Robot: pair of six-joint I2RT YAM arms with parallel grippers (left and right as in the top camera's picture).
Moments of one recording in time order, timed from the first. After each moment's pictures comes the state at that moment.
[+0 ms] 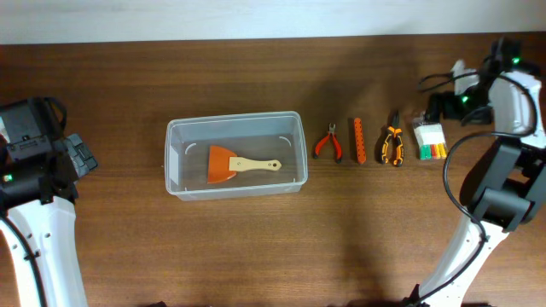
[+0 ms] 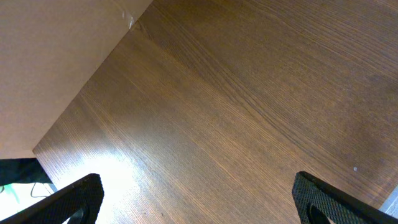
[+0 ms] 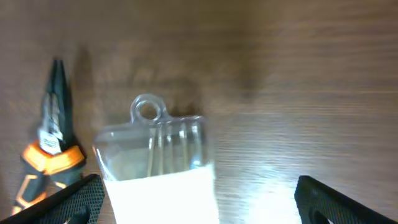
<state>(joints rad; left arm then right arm) 0.32 1.31 1.39 -1.08 -0.46 -0.19 -0.37 2.31 1.98 -1.09 -0.15 -0.35</state>
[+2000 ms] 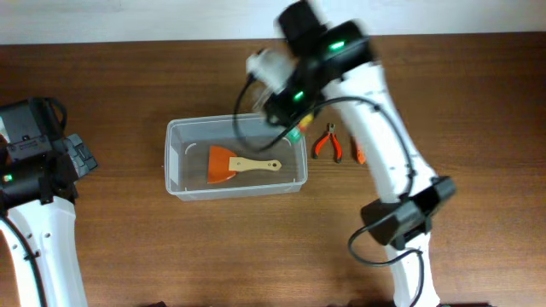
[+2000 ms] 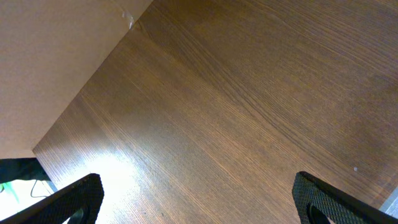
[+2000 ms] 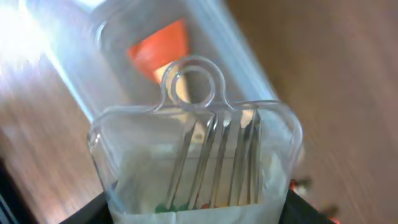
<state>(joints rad) 0.32 1.31 1.39 -1.08 -0.46 -0.19 0.53 2.24 2.53 -1.57 -0.24 -0.53</state>
